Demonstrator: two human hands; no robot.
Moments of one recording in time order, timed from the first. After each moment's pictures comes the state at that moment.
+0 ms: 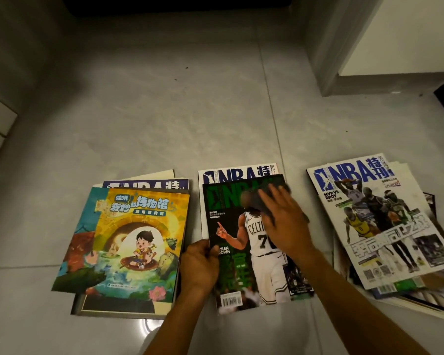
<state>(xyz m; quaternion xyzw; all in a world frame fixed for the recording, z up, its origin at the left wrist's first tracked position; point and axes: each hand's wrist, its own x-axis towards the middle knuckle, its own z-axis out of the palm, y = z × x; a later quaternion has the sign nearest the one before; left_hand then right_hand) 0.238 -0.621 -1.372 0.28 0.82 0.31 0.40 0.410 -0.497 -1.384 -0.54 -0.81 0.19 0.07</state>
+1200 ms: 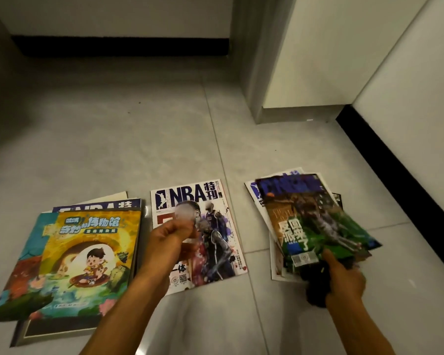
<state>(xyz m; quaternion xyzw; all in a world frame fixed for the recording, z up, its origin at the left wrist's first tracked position) 0.282 -0.602 -1.240 0.22 0.67 0.45 0.55 0.578 -0.591 -1.301 -0.78 -0.06 0.39 0.49</state>
